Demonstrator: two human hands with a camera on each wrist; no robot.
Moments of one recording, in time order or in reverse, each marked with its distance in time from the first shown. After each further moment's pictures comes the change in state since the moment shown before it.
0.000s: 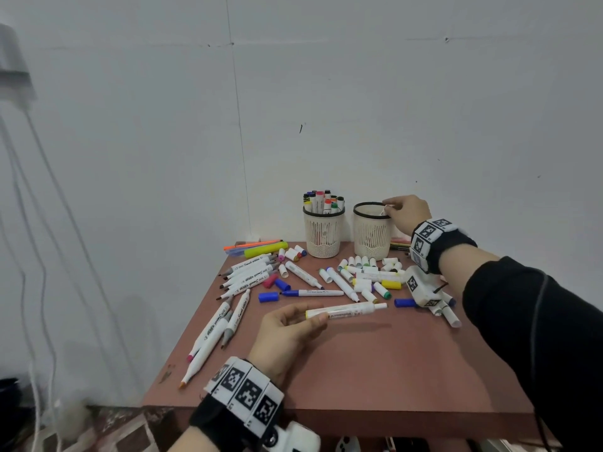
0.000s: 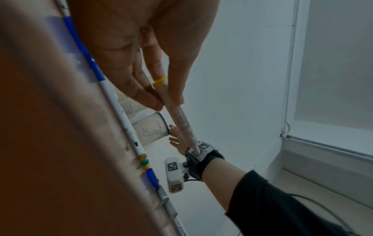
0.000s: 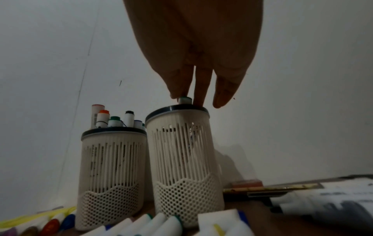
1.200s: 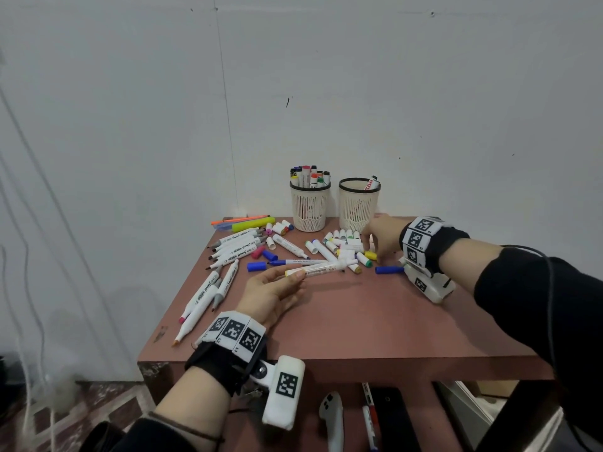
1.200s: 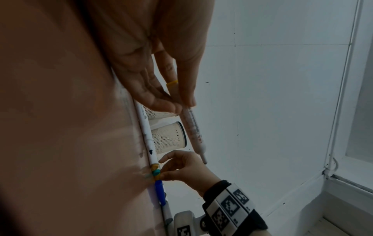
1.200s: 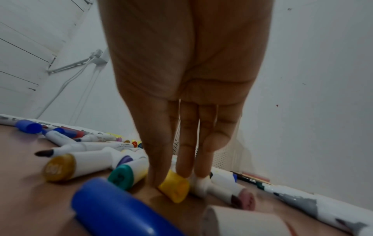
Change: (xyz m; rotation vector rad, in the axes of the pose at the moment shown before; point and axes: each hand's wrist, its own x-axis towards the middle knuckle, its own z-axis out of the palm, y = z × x) left_hand 0.016 0.000 -0.009 -0.112 -0.046 -0.044; right_hand -0.066 -0.001 0.002 -0.755 -0.726 -0.201
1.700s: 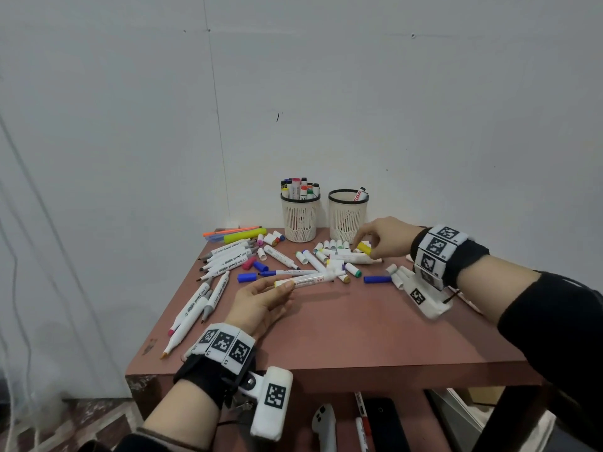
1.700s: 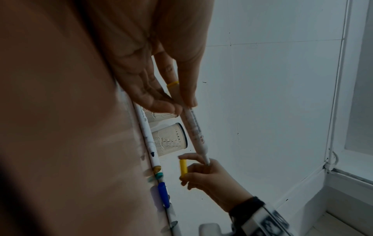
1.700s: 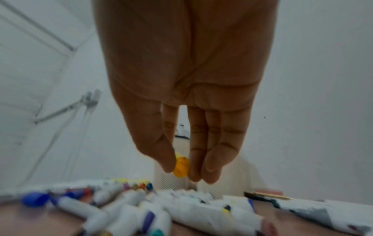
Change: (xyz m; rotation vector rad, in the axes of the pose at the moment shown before) left_hand 0.000 -0.001 0.000 0.009 0.004 0.022; right_hand -0.047 0.010 -0.019 0.272 0.134 -0.073
